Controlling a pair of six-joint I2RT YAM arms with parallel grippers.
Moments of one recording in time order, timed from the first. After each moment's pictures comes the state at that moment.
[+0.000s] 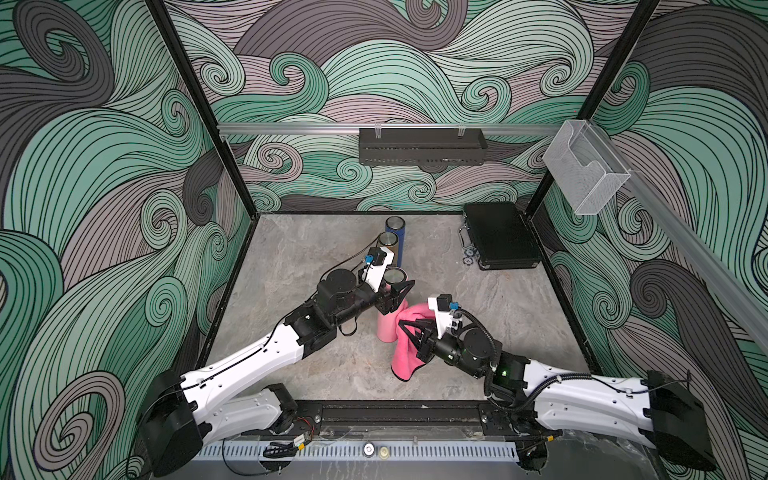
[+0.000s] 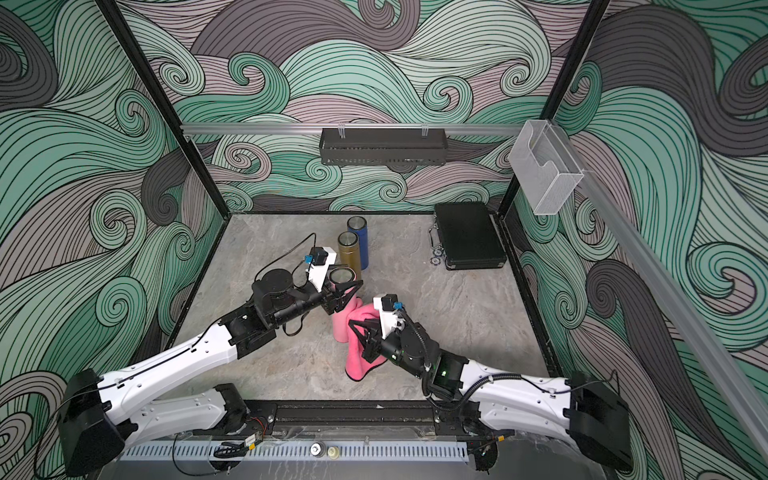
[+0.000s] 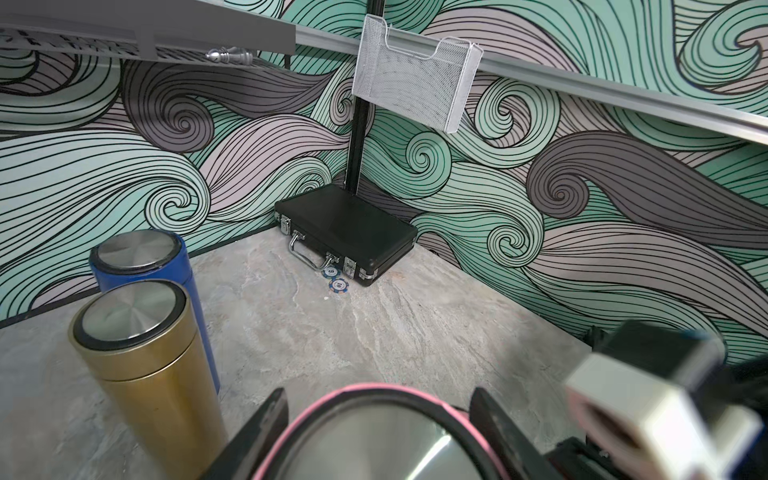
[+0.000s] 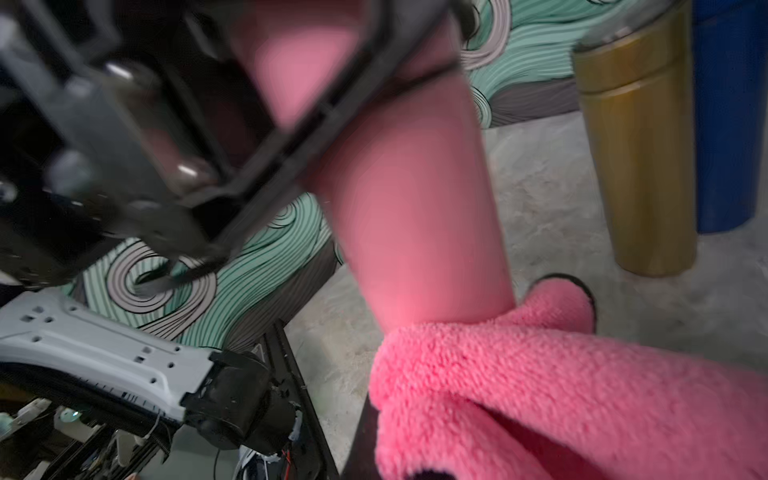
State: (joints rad) left arm -0.83 1.09 0.80 0.15 0.07 -0.18; right arm 1.17 0.93 0.43 0.48 0.13 0.54
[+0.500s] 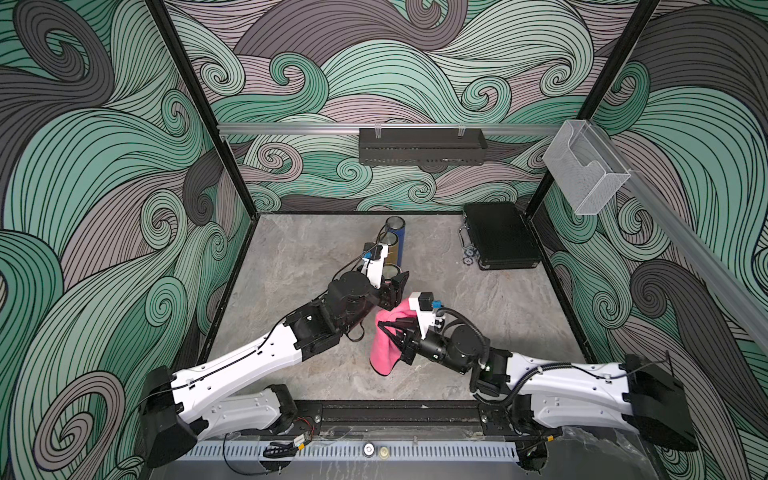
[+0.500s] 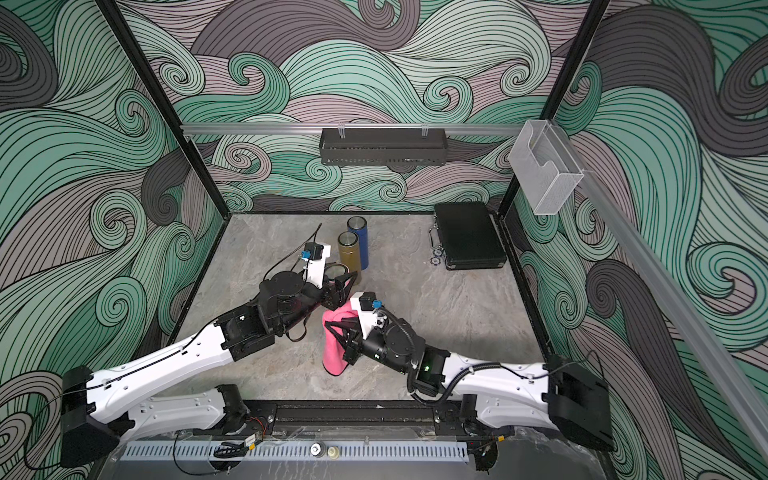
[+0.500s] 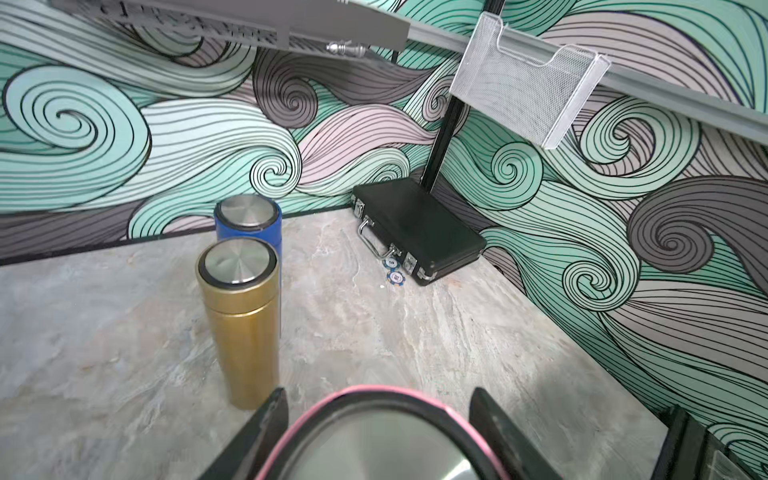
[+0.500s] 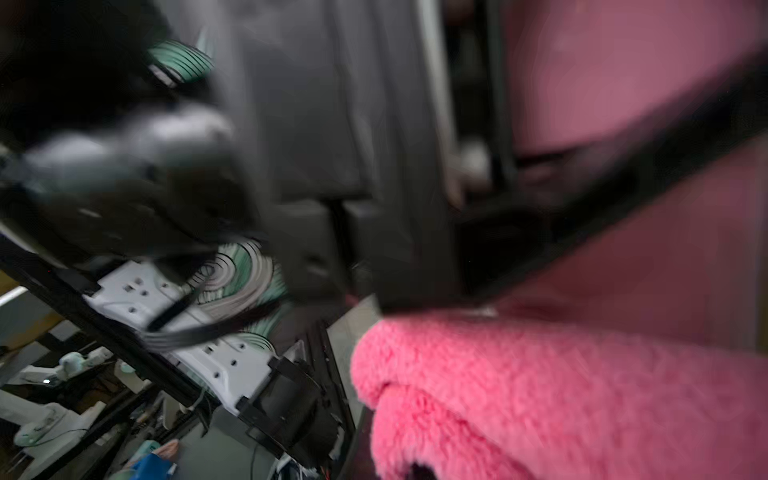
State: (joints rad) left arm -0.97 1.10 0.95 -0.11 -0.34 -0.35; right arm 1.21 1.16 0.47 0.63 0.08 0.49
